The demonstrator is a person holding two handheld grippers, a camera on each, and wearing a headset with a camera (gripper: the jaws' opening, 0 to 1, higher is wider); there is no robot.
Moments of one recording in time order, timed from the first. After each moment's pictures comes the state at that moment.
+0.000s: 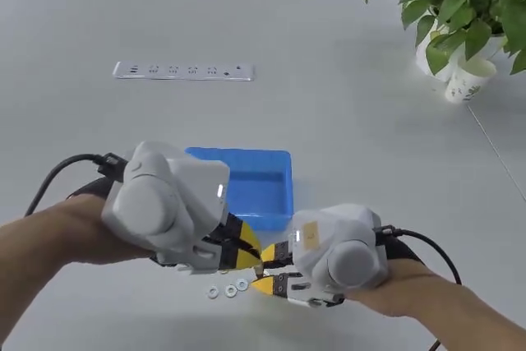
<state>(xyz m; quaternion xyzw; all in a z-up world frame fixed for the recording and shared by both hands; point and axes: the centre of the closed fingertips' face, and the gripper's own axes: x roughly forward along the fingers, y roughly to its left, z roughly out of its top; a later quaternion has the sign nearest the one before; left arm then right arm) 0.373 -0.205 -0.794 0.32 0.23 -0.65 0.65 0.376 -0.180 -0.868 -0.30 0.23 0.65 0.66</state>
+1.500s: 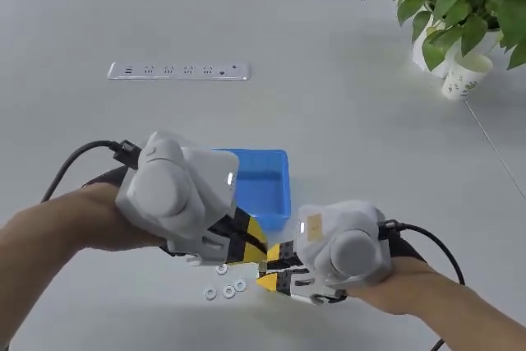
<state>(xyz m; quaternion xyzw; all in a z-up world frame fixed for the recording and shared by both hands) 0.380 -0.216 -0.797 0.31 0.24 -0.67 0.63 0.380 -0.188 -0.871 -0.27 0.26 0.64 0.67</state>
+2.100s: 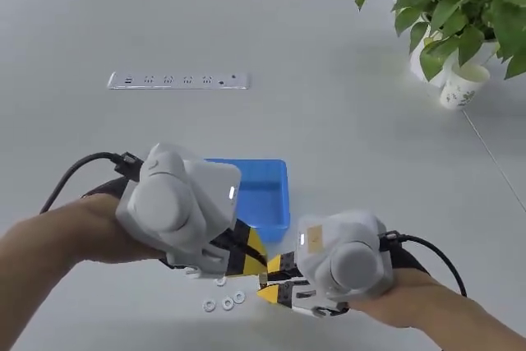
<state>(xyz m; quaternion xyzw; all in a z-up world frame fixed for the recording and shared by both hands) 0.378 -0.217 -0.794 0.31 0.24 -0.67 0.63 0.379 -0.191 -0.868 -0.28 0.26 0.64 0.67</state>
